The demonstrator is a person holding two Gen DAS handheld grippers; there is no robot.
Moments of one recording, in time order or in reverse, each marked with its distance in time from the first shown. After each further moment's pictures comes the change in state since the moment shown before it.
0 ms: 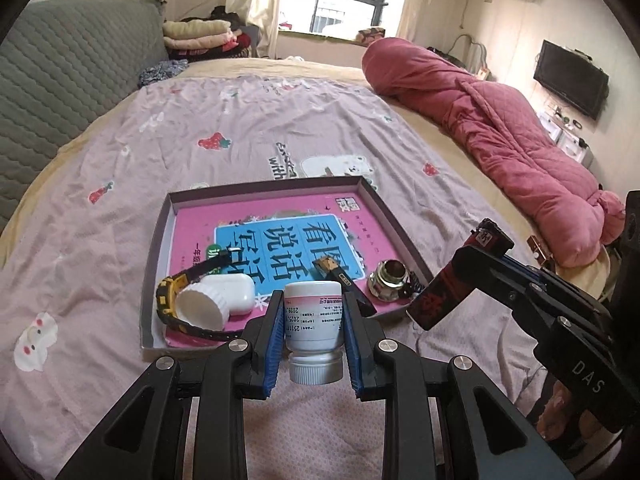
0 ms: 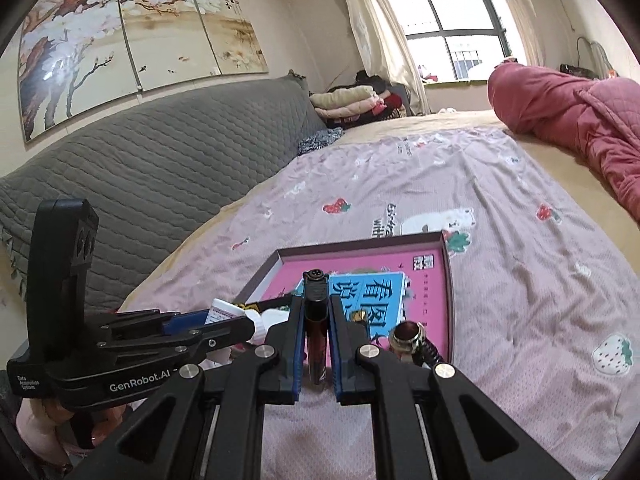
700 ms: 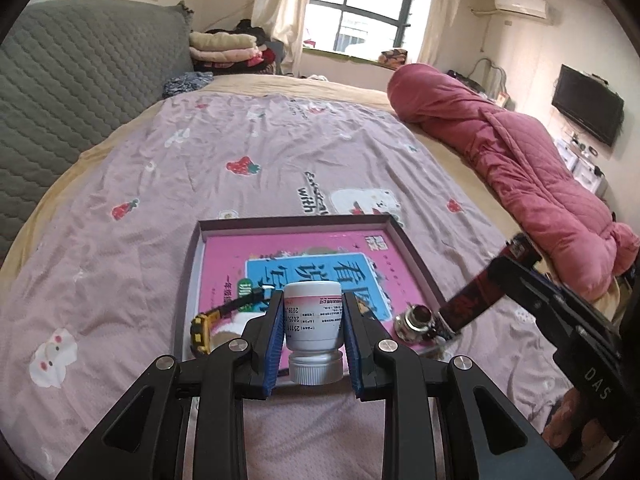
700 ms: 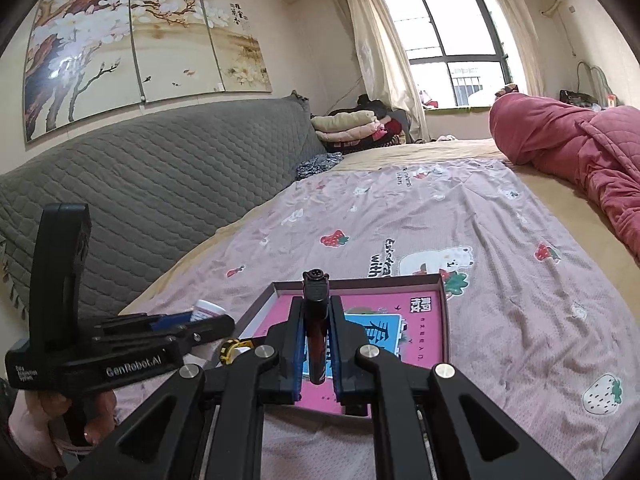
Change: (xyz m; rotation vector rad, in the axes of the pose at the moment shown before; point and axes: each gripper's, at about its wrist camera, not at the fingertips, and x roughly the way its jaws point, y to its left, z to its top) left arm -0.006 0.025 0.029 -0.062 -0.071 0.054; right arm 0.007 0.004 0.024 -0.041 -0.080 -0.031
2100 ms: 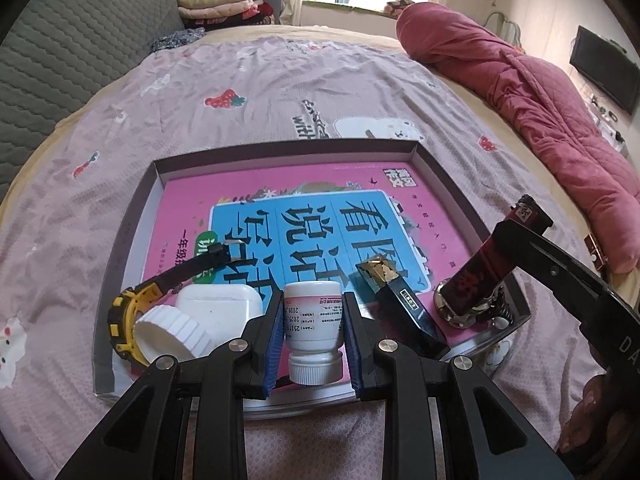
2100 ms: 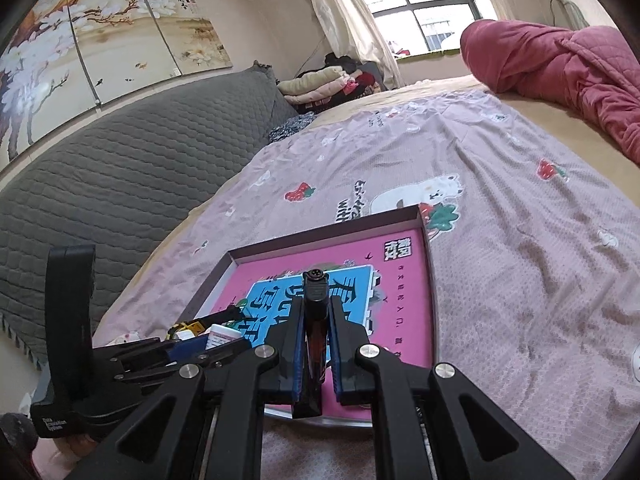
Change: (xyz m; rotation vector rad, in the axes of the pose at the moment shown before) left arm 0.117 -0.016 -0.030 0.035 0.179 0.049; right arm 0.070 -0.065 -0.036 0.167 0.138 0.013
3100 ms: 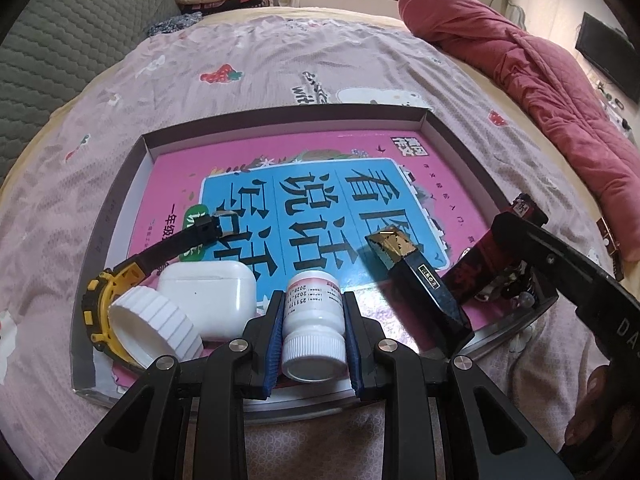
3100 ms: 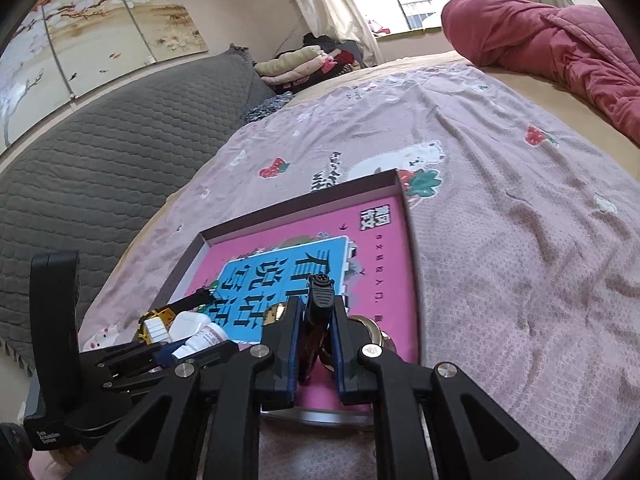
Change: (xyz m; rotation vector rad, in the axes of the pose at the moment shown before) left arm 0.026 -0.001 -0.009 0.013 0.066 0.022; right arm 0.019 -0.015 -0.012 0.052 0.069 -0.070
